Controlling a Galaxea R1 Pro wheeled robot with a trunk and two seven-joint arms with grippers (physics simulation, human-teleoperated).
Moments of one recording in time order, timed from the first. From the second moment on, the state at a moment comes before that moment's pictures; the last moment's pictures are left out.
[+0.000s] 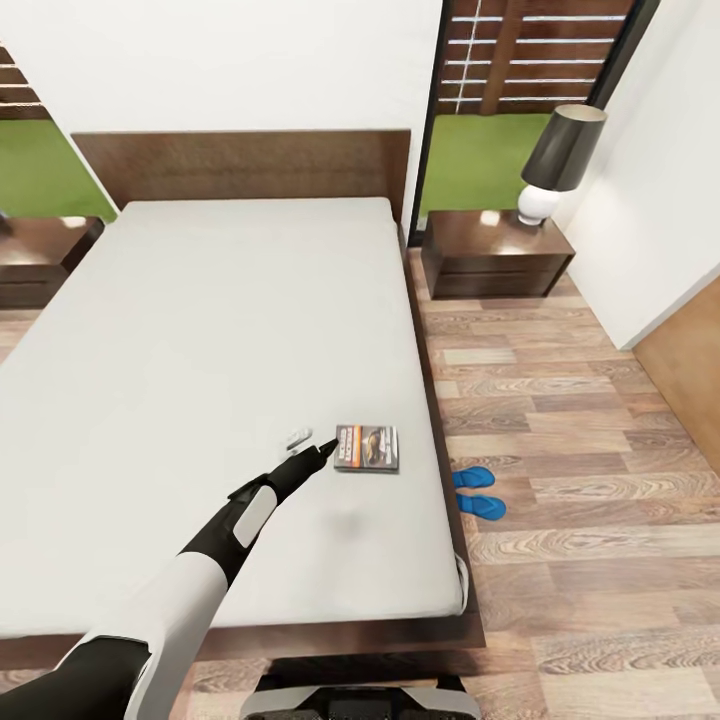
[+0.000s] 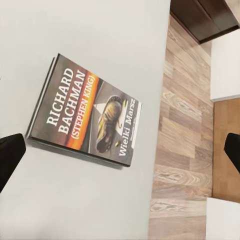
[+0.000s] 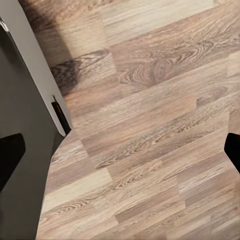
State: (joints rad) left arm -0.85 -0.10 -0.06 -0.53 0.61 0.16 -0.27; right arm -0.28 -0.12 -0.50 -0.02 0.20 -0.14 -0.12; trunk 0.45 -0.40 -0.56
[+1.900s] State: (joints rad) left arm -0.85 -0.10 -0.06 -0.58 0.61 0.17 -0.28; right arm -0.28 -0.13 -0.50 -0.01 0.20 -0.14 -0.12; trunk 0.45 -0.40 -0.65
